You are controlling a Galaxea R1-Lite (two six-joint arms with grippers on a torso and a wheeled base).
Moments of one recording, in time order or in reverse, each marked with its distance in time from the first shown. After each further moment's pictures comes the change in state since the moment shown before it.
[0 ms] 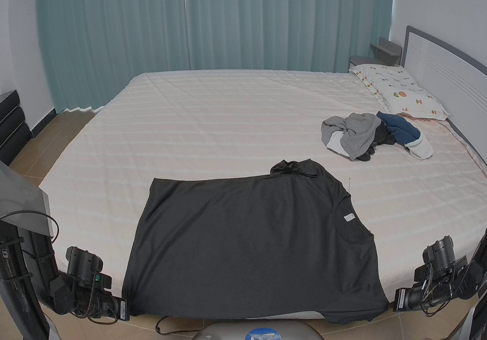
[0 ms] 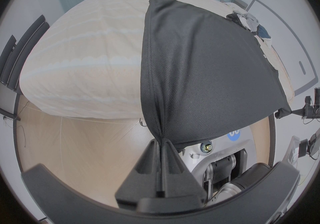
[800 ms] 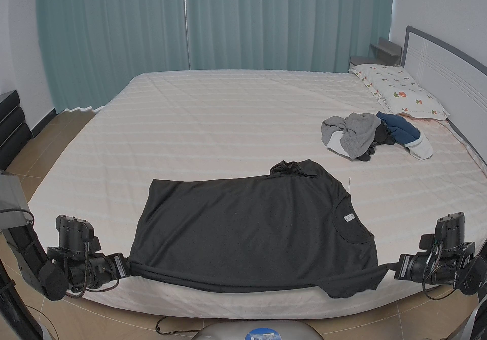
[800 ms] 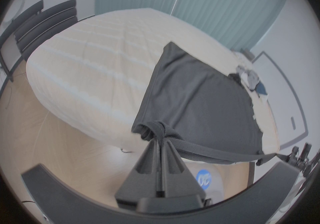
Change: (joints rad) left arm -0.025 -0.207 -0.150 0.030 0.008 -0.382; right arm 0.002 -0.087 -0.049 -0.240 0.011 0.016
